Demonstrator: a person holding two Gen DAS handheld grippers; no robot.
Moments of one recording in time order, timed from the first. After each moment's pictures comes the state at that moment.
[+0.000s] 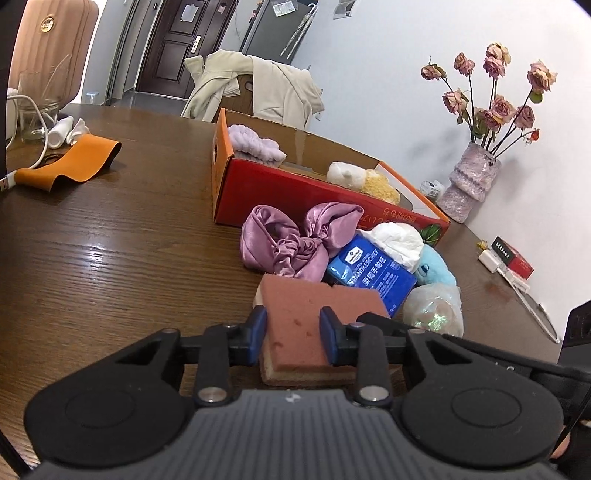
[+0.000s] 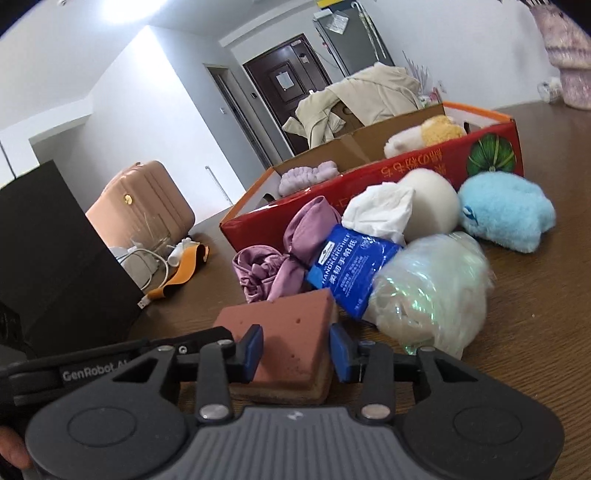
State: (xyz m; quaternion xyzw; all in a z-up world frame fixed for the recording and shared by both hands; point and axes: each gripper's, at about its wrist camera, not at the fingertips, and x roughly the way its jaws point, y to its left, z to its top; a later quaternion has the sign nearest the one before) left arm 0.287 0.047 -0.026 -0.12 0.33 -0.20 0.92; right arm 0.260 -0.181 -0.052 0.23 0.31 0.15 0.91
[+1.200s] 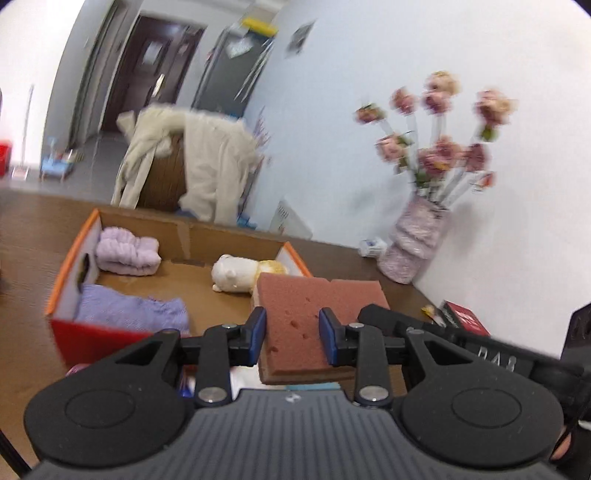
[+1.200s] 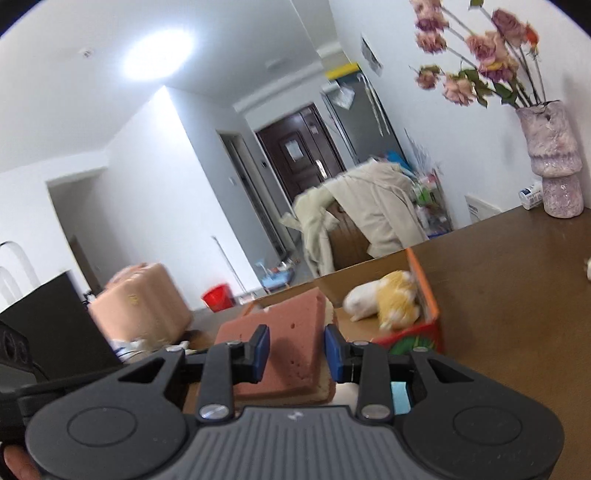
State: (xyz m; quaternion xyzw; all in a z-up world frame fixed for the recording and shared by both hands) left arm 0.366 -0.097 0.082 -0.13 0.28 -0.23 0.92; right arm 0.308 -0.318 0.065 0.21 0.22 0.13 0.94
